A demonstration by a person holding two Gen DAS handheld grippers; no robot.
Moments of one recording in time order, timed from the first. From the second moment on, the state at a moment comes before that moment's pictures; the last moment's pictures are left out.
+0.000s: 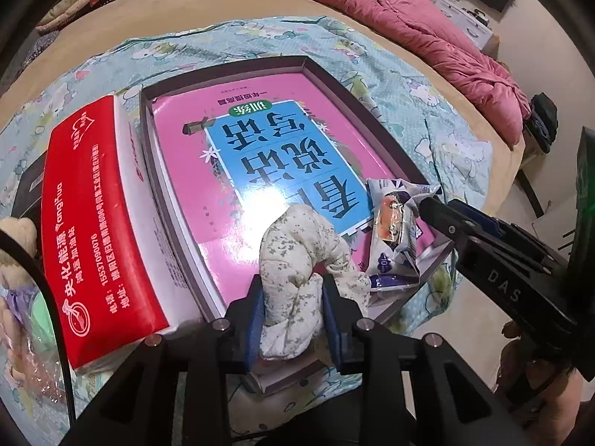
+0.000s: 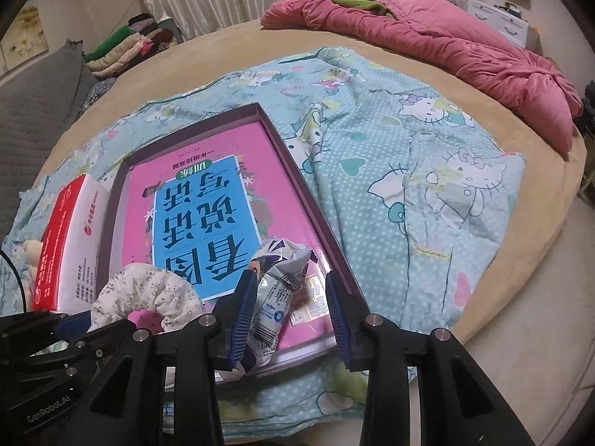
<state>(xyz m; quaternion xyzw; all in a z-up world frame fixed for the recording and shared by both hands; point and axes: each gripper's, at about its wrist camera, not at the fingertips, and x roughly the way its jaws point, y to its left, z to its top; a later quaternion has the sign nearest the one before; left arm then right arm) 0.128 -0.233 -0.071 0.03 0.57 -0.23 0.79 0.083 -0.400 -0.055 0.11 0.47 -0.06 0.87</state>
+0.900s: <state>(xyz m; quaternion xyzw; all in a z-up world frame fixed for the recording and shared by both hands) 0.111 -0.214 -0.013 0.05 0.50 -0.22 0.84 0.073 -0.390 -0.021 0.10 0.45 -0.08 0.89</state>
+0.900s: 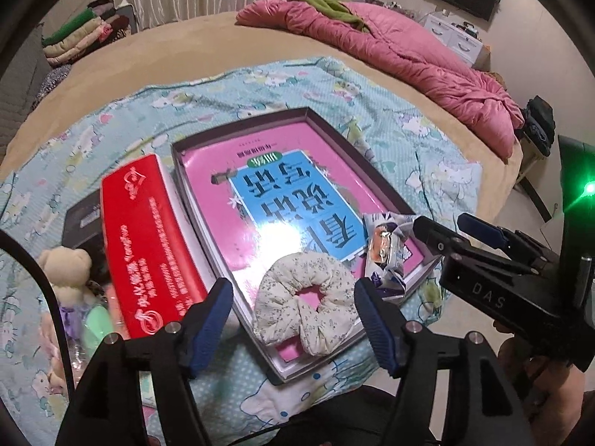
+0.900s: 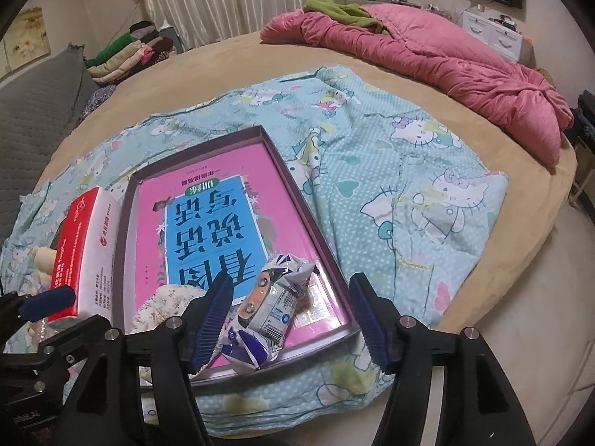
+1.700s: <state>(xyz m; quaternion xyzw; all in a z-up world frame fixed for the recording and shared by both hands) 0.093 -0.135 0.040 0.00 0.46 -0.16 0.87 0.062 -0.328 0.042 0.04 0.40 -0.04 0.92</state>
